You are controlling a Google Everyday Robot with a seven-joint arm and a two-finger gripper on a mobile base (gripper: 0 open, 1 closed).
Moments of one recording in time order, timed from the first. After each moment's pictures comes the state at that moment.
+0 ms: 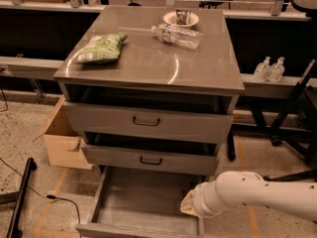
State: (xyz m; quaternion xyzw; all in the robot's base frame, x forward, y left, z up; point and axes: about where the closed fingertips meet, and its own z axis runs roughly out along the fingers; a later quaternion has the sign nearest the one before) arm 0.421 -0.102 0.477 -0.65 0.72 0.11 0.22
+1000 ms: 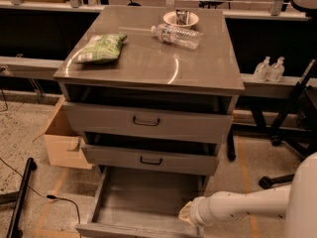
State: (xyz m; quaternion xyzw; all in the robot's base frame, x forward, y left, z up) arm 0.439 -0.108 0.340 -0.58 0.77 0.13 0.23
